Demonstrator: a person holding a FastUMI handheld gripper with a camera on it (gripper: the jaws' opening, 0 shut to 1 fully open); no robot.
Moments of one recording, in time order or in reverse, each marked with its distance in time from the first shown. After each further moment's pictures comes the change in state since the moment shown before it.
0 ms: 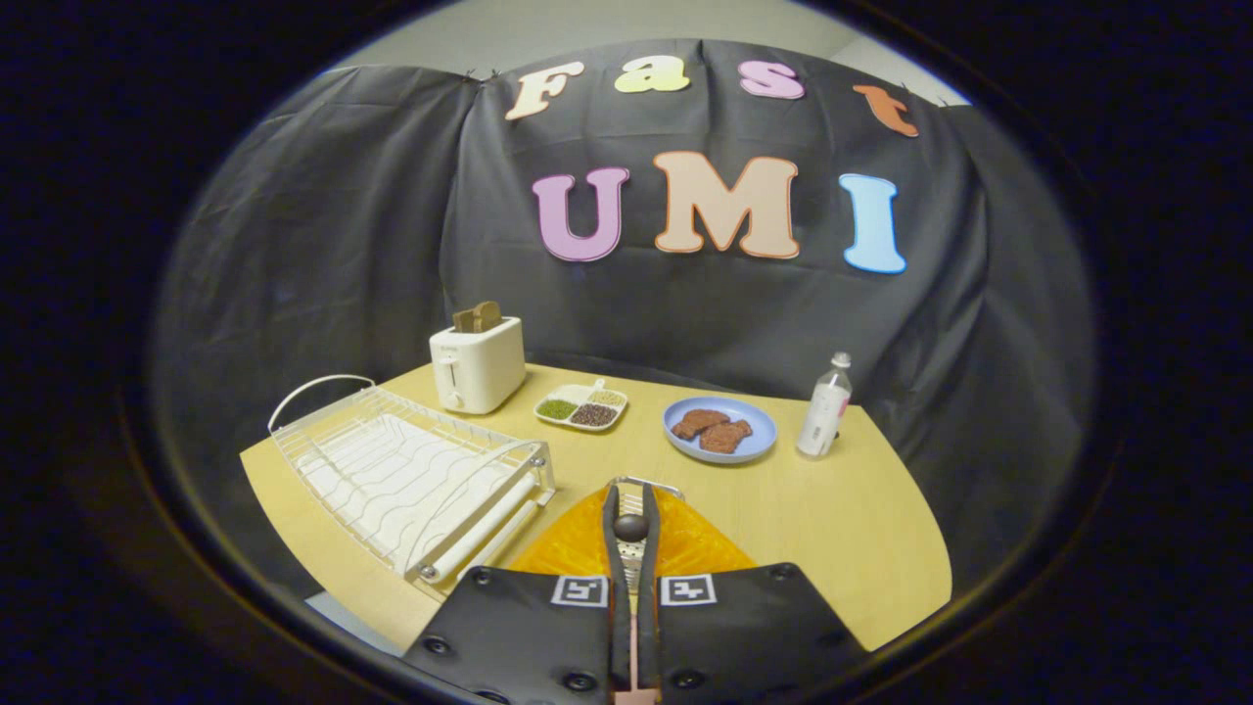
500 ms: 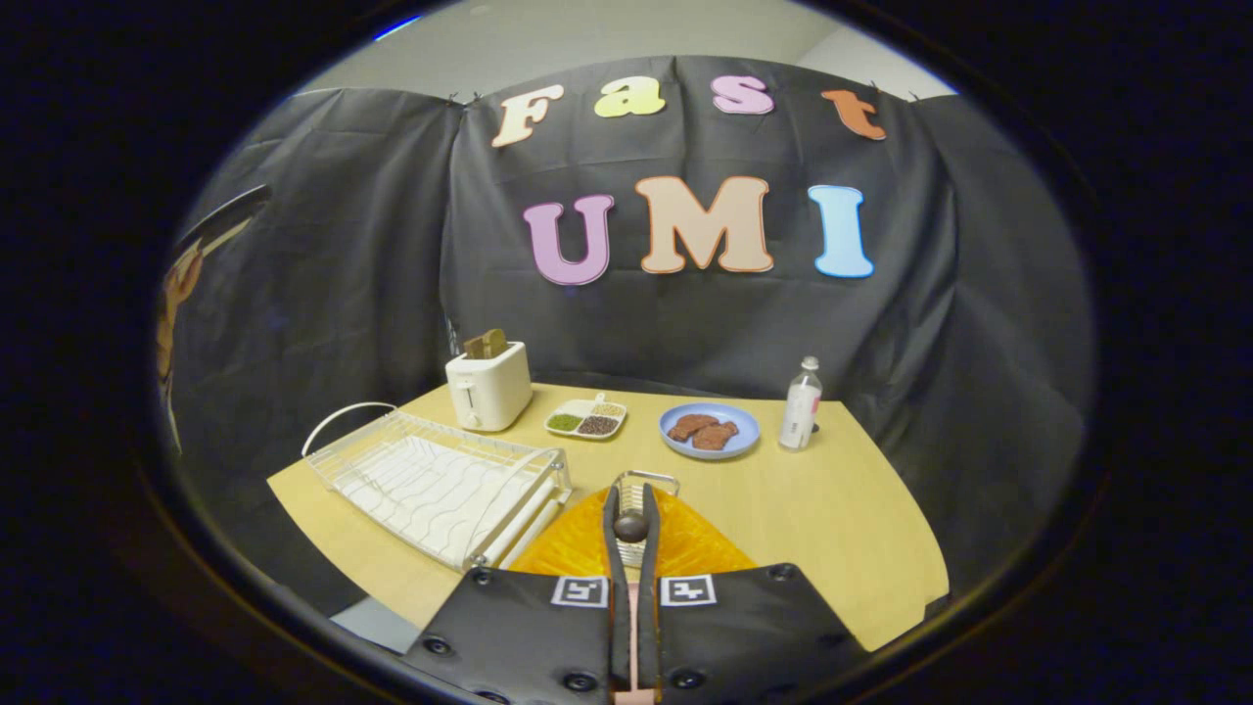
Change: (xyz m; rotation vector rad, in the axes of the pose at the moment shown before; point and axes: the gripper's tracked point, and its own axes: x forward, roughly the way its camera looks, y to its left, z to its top) arm -0.073 -0.003 0.007 0.071 -0.025 -0.036
